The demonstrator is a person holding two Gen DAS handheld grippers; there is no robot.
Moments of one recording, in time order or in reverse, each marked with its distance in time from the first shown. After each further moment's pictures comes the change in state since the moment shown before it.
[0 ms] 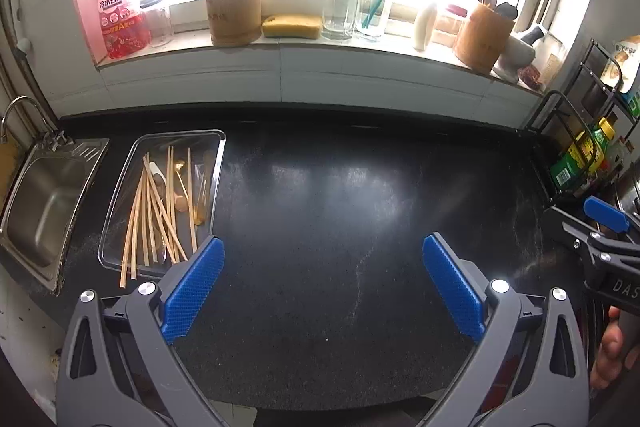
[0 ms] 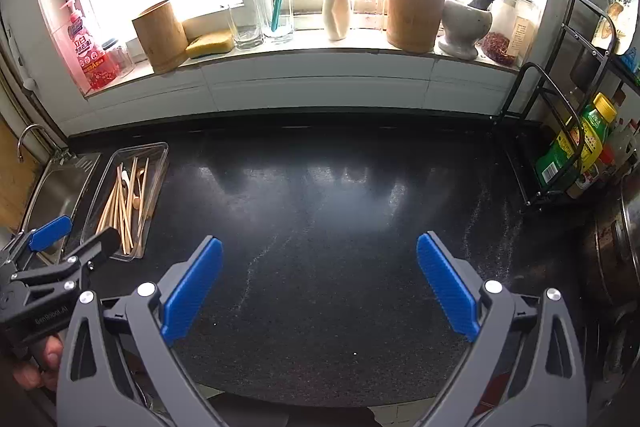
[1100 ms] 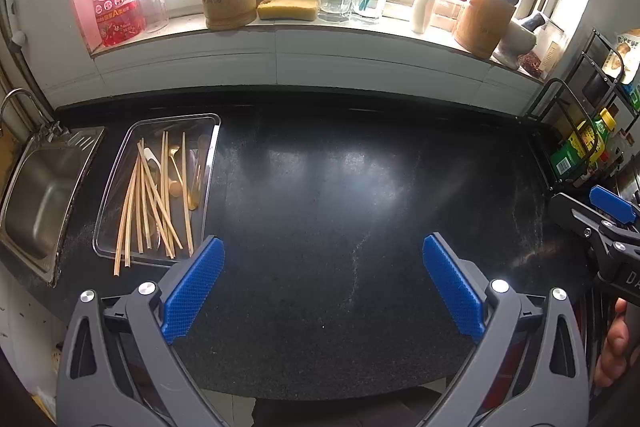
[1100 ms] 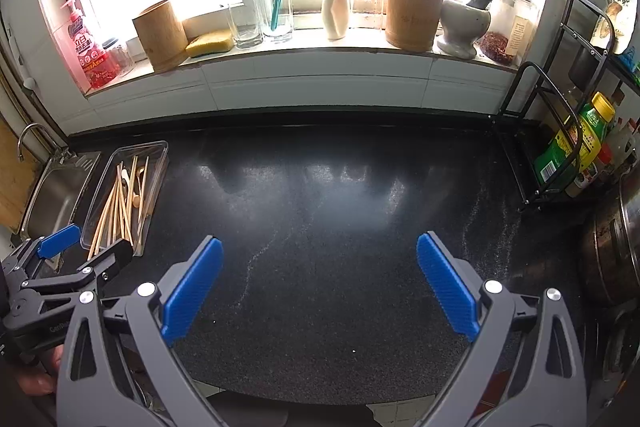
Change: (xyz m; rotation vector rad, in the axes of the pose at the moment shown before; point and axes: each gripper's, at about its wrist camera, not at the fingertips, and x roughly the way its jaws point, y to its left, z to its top) left arm 0.008 -0.004 -0.007 -0.003 0.043 -0.009; right arm -0.002 -0.001 -0.001 0.002 0.005 0.005
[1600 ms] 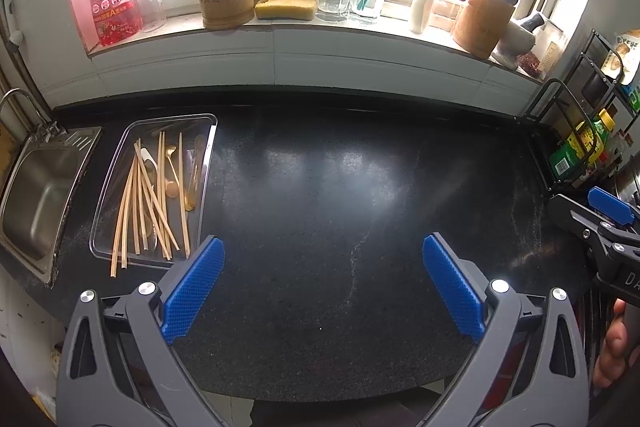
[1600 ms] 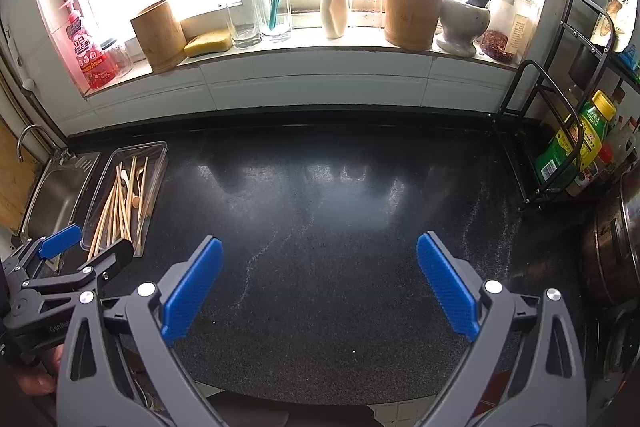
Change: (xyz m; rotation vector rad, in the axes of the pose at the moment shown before) left arm 0.003 -0.004 0.002 -0.003 0.005 -0.005; right arm 0.001 0.000 0.001 0.002 0.002 -0.001
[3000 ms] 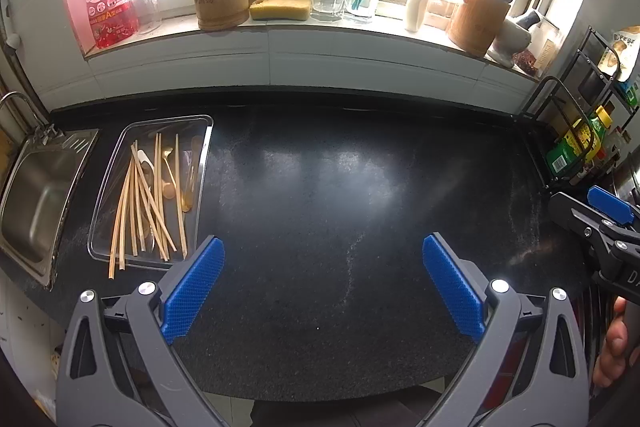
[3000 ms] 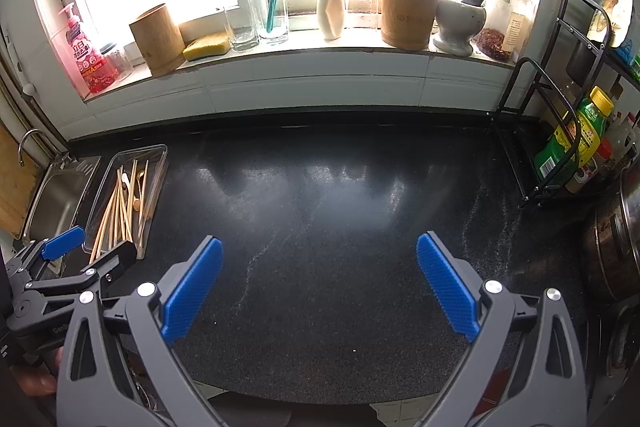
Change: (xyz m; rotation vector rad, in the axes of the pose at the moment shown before) left arm -0.001 -0.006 0.000 0.005 0.000 -0.006; right arm -0.001 -0.003 0.000 0.010 -0.001 0.004
